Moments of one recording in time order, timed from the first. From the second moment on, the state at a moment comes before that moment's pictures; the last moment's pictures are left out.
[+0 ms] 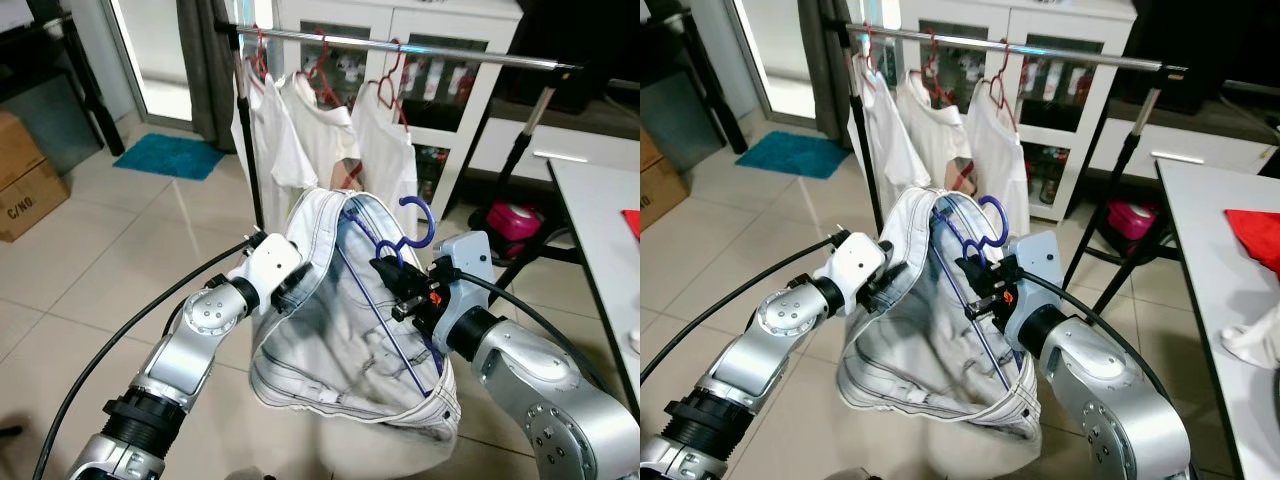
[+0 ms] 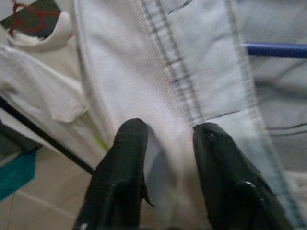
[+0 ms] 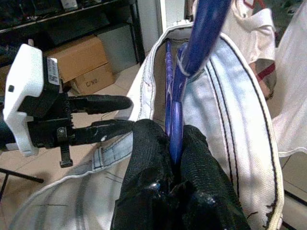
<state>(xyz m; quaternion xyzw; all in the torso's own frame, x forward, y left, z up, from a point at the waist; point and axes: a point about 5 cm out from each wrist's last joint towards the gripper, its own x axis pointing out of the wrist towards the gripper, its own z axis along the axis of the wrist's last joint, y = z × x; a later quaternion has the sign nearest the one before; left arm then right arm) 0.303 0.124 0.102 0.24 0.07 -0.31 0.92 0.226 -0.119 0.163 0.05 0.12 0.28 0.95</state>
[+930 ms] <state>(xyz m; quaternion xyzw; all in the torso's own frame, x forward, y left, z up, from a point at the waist) 0.286 0.107 0.131 0.28 -0.13 -0.34 0.89 0.228 -0.123 0.171 0.09 0.10 0.27 0.95</state>
